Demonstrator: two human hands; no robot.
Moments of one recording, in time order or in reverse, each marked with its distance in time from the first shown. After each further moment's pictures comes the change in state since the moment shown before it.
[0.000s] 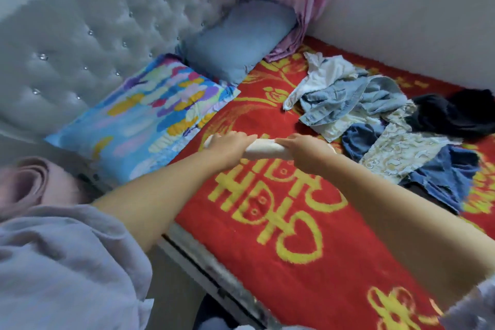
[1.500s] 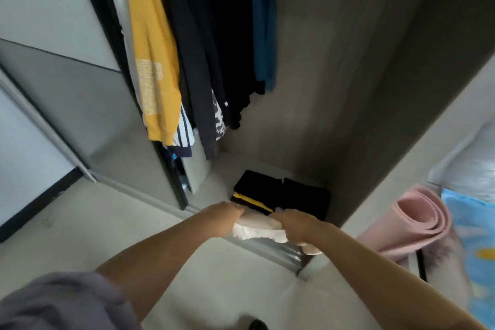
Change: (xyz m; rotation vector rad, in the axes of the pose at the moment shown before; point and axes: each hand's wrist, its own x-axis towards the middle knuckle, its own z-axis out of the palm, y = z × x) left_hand -0.866 -0.377 0.314 -0.562 -0.024 -1.164; right_hand -0.119 -0.956 0.174 -0.419 -0.430 -1.233
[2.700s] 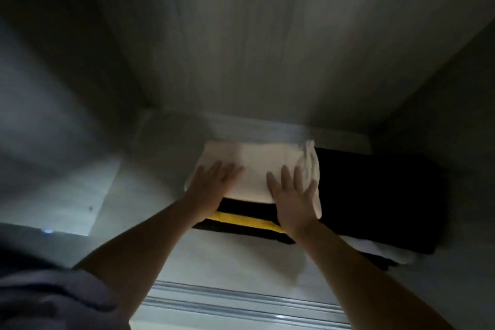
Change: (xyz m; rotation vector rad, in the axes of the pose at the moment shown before) left_hand 0.650 -0.241 0.311 0.251 0.164 0.219; right_hand 0.595 0.251 0.263 -0.107 0.192 0.511
